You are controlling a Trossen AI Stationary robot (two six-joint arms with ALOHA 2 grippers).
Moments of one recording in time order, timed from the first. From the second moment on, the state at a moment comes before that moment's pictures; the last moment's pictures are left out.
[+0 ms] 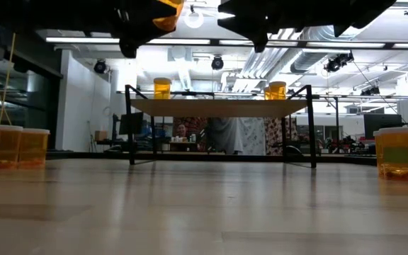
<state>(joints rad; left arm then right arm) -0.01 1.23 0.44 0.84 -0.29 -0.07 -0.02 1.35 0.72 0.59 -0.04 0.08</state>
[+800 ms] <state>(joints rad) 0.00 1.23 0.44 0.83 -0.28 -0.07 -0.02 1.45 0.72 0.77 0.13 0.09</state>
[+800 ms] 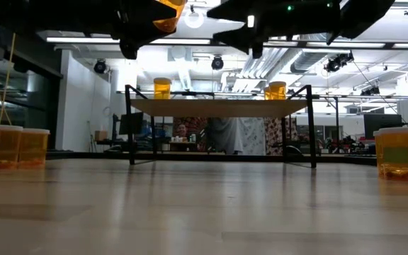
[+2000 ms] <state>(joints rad) 0.00 1.23 0.44 0.87 -0.20 -0.17 0.00 1.64 1.04 0.68 -0.06 0.02</state>
